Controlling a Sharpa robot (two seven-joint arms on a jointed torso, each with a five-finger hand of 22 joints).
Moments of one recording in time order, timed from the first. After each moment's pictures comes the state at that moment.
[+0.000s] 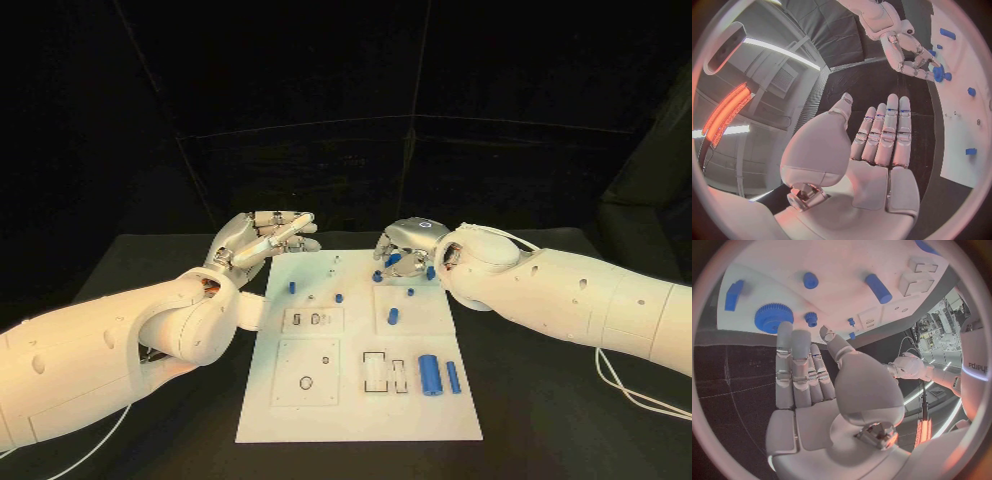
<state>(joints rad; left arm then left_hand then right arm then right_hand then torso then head) 1.18 -0.87 -0.03 1.60 -0.07 -0.37 0.51 1.28 -0.01 0.06 0.12 0.06 0.92 0.23 0.10 0.07 0.98 0.18 0.14 0.07 1.09 0.13 0.22 0.13 0.17 0.88 0.24 0.31 0.13 1.24 -0.59 -0.03 1.21 -1.63 -0.24 -0.01 1.26 -0.02 0.22 -0.28 0.19 1.02 0.17 0.07 0.07 1.13 0.10 0.07 0.06 1.46 0.00 0.87 0.64 0.17 1.16 0.09 0.77 0.42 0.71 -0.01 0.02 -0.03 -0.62</state>
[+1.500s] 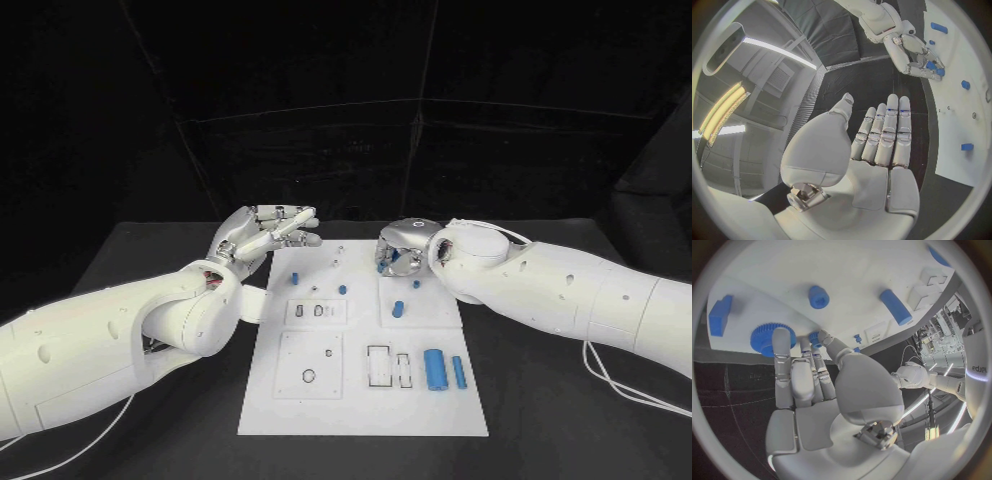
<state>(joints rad) 1.19 -0.87 -0.03 1.59 -0.07 -0.37 0.50 1.29 0.00 0.06 0.11 0.06 0.91 0.23 0.09 0.07 0.98 0.18 0.14 0.07 1.09 0.13 0.21 0.14 0.17 0.89 0.24 0.31 0.13 1.24 -0.54 -0.03 1.15 -1.67 -0.14 -0.03 1.25 0.02 0.32 -0.26 0.17 1.06 0.16 0.07 0.07 1.19 0.09 0.07 0.06 1.47 0.01 1.32 1.09 0.17 1.14 0.11 1.01 0.60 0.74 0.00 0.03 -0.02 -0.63</state>
